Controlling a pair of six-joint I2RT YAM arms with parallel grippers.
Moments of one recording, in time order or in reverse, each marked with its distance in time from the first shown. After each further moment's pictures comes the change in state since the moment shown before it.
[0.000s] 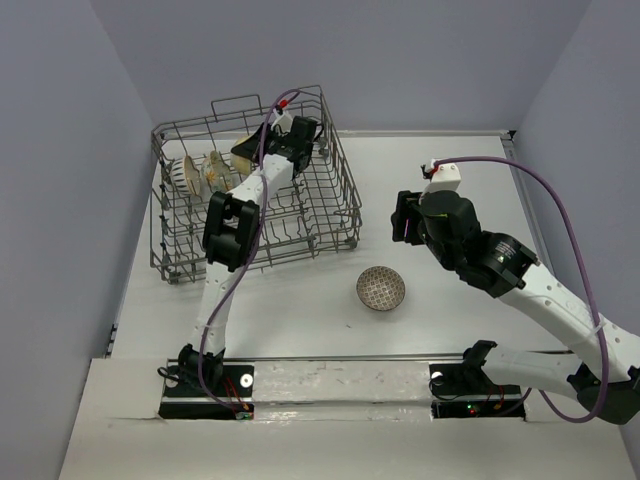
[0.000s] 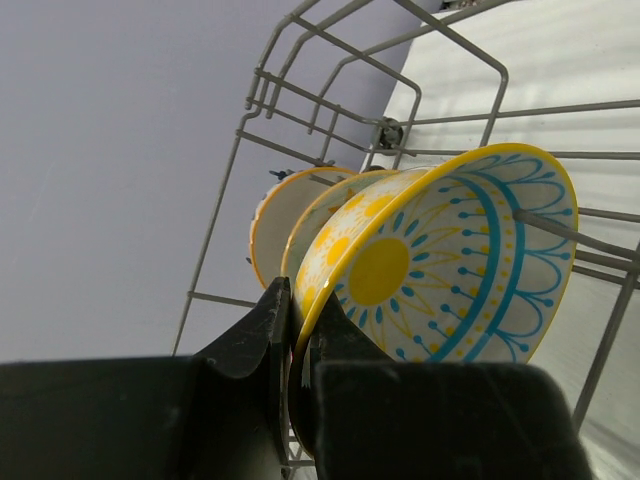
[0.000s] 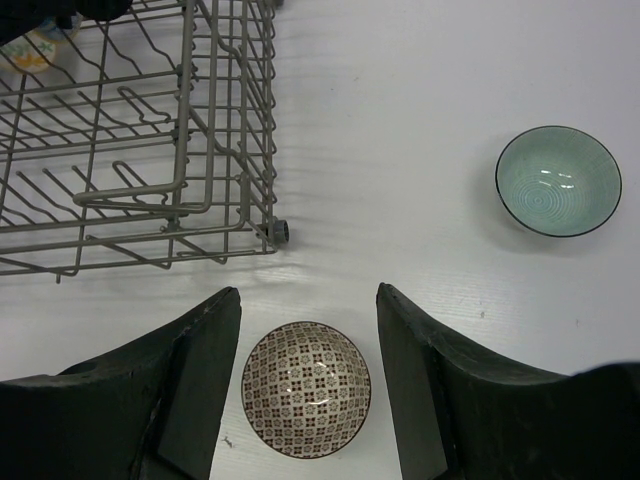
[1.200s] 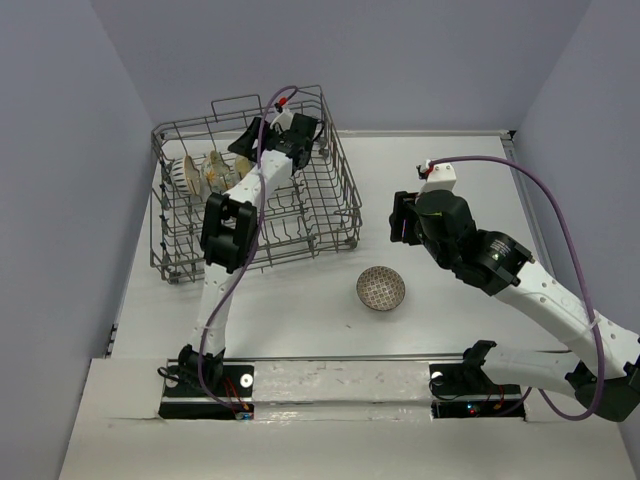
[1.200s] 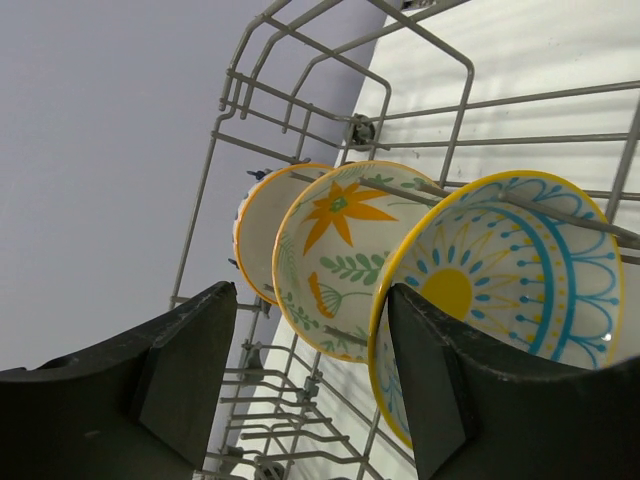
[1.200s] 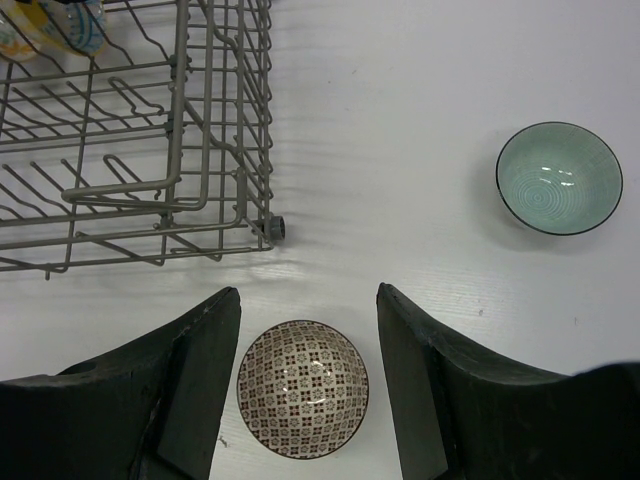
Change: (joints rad) left arm -0.011 -0.010 0.036 -0.167 0.096 -0.122; right arm 0.000 0.021 -0.002 0.000 0.000 -0.004
